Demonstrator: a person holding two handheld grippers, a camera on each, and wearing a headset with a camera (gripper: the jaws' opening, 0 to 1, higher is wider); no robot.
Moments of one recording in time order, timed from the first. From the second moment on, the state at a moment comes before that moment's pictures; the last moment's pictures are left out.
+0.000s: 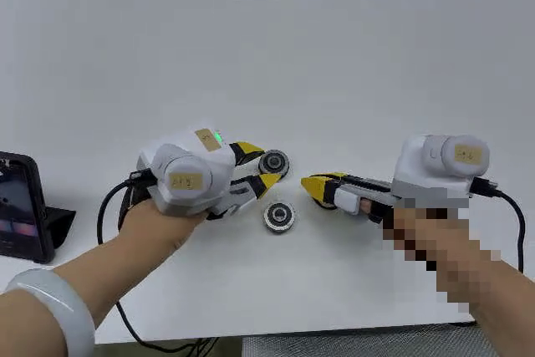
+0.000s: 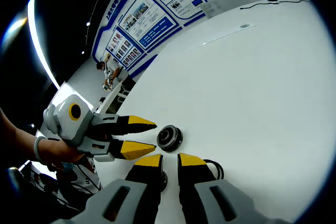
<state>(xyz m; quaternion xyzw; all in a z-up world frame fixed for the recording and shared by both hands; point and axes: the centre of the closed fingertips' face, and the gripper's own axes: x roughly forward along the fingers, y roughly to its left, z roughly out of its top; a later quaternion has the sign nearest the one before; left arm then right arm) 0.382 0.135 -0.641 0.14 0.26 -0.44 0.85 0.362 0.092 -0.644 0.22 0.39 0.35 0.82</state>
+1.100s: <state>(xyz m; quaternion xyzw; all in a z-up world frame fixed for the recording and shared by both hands) 0.390 0.130 -0.653 0.13 0.28 -0.44 0.84 0.383 0.101 -0.651 0.25 0.39 0.35 0.82</state>
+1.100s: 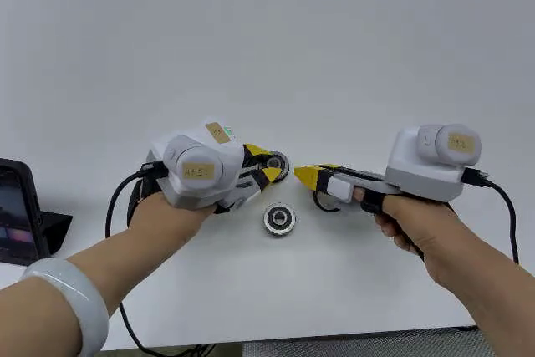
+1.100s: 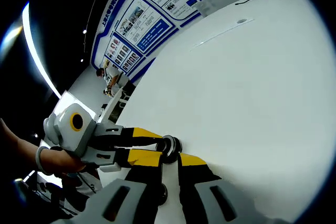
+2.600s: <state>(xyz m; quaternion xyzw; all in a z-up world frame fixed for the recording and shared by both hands) 0.390 0.132 -0.653 0.11 0.27 -0.44 0.85 0.392 0.124 -0.654 0.28 0.41 0.37 0.78</state>
